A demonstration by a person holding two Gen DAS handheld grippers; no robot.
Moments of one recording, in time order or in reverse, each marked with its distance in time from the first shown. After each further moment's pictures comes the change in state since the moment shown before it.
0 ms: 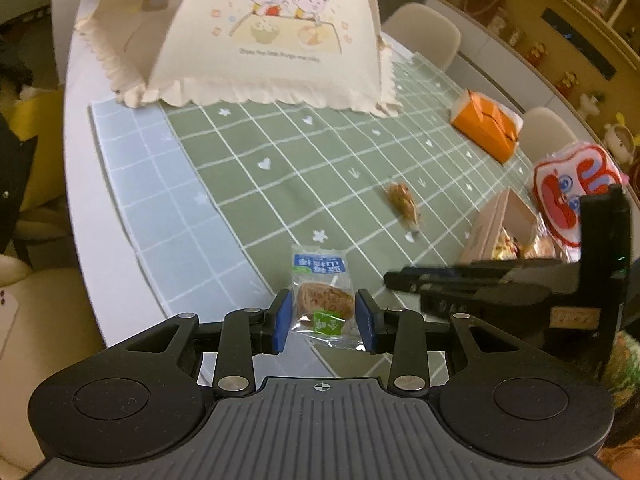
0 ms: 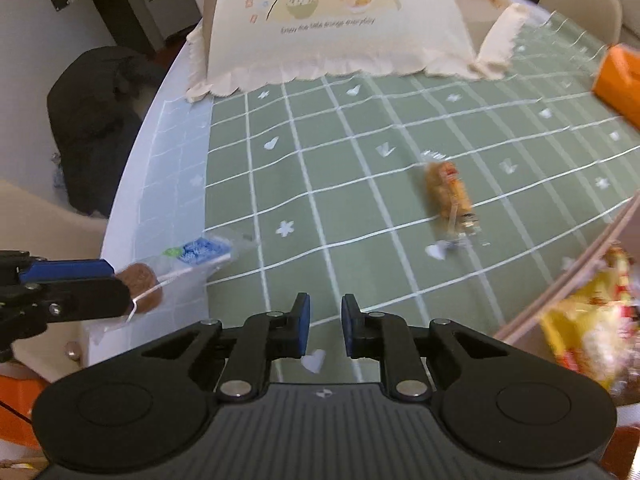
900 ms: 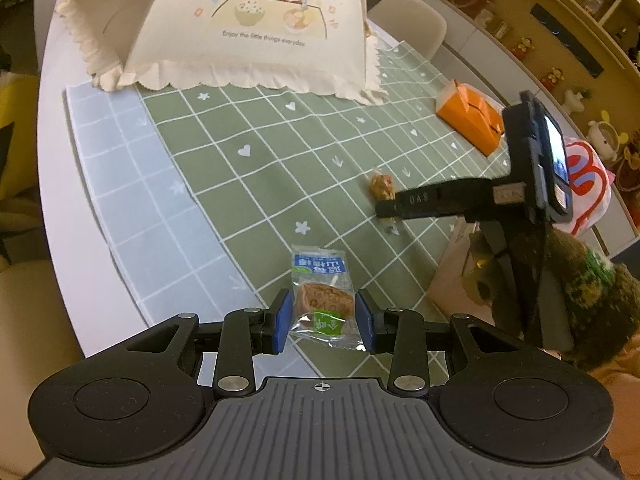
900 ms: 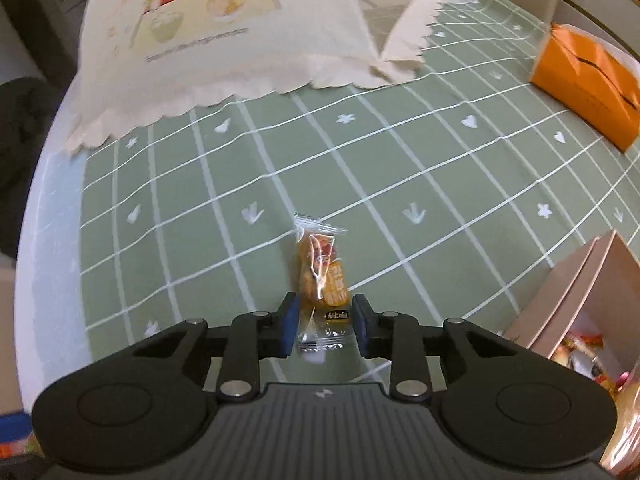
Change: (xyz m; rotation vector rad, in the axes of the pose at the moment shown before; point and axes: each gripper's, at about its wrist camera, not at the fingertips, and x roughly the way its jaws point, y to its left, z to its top) left arm 0.012 0.006 0.003 -0.015 0.035 -0.067; right arm 0.047 -0.057 0.064 0.134 0.067 -0.169
